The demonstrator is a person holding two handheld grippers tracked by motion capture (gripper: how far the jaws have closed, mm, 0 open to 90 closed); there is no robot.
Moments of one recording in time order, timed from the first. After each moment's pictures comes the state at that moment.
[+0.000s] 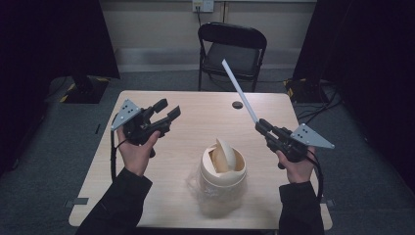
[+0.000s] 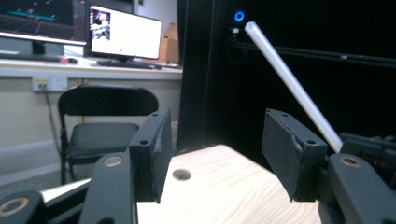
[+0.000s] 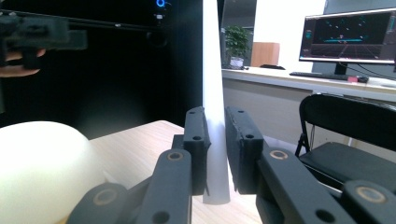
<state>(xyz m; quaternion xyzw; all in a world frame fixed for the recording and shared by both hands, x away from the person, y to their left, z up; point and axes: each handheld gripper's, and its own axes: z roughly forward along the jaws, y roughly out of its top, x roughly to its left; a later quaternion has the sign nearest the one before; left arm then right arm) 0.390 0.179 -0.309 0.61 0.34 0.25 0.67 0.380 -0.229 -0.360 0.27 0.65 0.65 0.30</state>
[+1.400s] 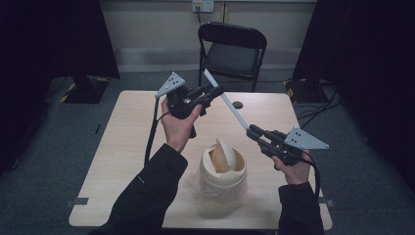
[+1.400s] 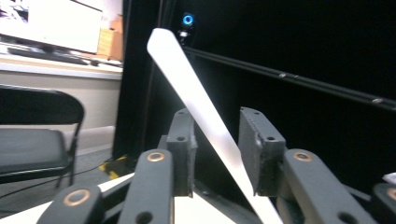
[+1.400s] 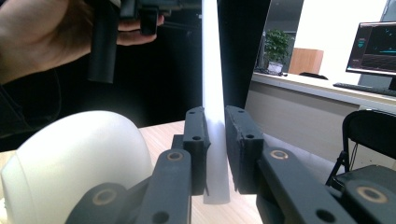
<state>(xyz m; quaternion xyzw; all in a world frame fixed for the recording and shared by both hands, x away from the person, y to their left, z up) 0.437 0.087 -0.273 0.61 0.30 0.13 0.72 0.375 -0.217 -0.359 0.20 0.68 0.66 0.26</state>
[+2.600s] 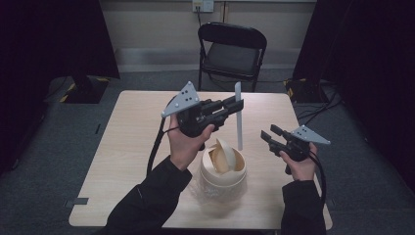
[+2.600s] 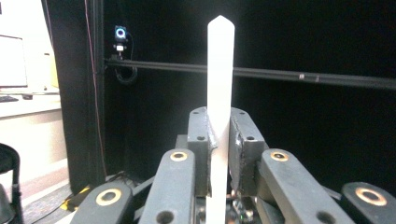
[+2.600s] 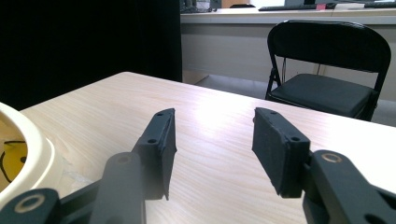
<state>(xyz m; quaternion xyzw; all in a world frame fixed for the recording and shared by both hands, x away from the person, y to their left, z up) 0.376 0.058 -0.252 0.65 0.16 0.13 0.73 0.407 -0.260 -0.405 0.38 0.67 0.57 0.27</state>
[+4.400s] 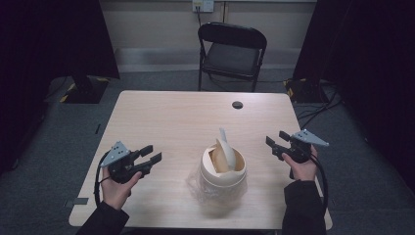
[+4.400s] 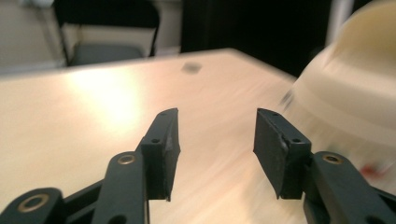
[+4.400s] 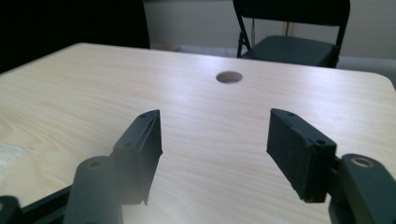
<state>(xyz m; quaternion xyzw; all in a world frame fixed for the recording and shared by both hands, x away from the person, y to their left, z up) 0.343 0.244 -0.415 0.71 0.37 0.20 0.56 0.416 -0.278 -0.436 0.46 0.68 0.51 0.28</state>
